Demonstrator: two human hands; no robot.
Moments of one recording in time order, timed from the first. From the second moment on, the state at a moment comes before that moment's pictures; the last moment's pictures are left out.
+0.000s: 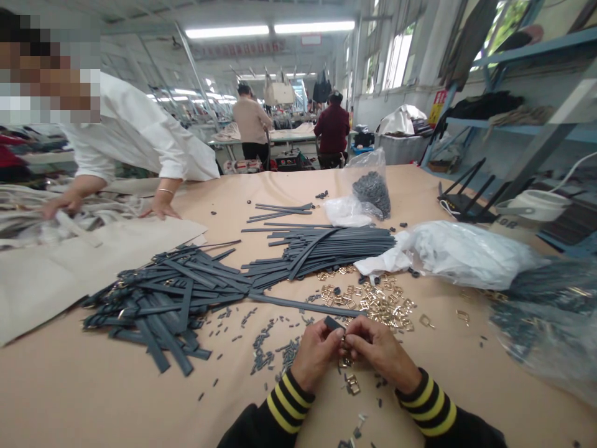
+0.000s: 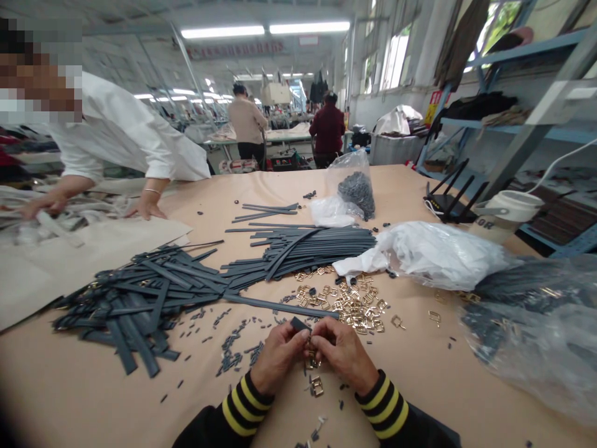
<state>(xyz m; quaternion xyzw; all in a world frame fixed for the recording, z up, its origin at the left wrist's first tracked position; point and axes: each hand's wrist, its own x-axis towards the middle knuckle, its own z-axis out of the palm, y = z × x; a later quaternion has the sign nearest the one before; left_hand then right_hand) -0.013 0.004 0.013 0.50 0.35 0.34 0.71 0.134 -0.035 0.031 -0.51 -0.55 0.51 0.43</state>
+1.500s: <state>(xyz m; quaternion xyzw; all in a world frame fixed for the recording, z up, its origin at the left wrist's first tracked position) -0.003 -0.014 0.019 0.73 0.42 0.39 0.38 0.133 -0.035 0.024 -0.53 -0.53 0.51 0.42</state>
